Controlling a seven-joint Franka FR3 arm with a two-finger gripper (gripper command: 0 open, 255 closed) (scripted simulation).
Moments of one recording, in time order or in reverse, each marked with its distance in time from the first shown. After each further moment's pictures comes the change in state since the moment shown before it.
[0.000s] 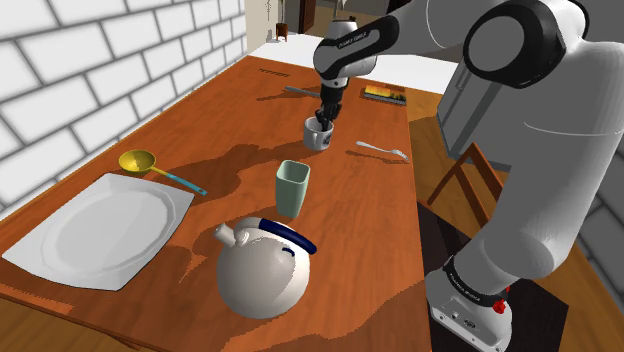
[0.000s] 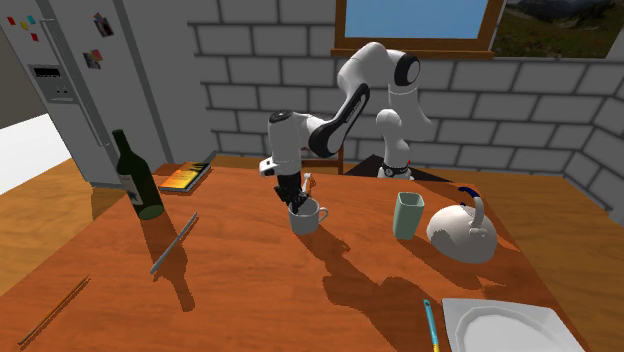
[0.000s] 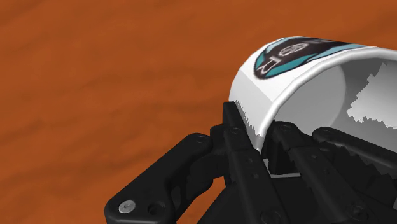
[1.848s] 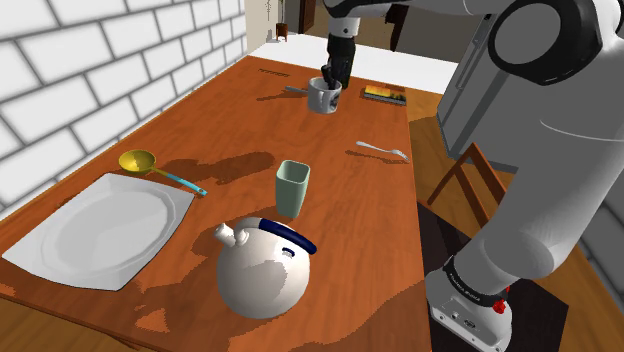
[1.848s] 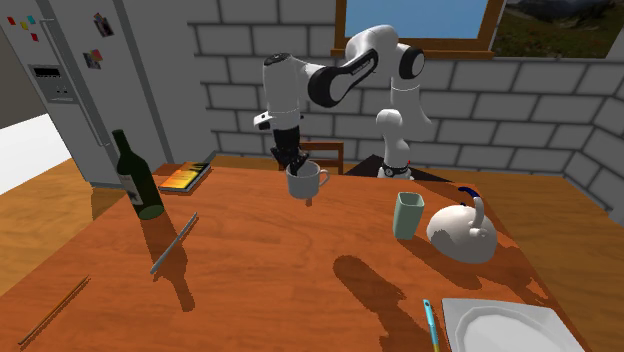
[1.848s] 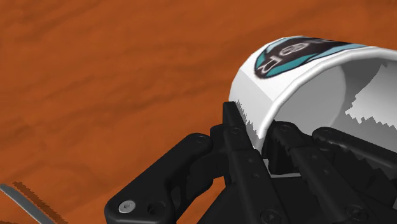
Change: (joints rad) arm 0.000 -0.103 -0.007 0.234 -0.019 -0.336 0.018
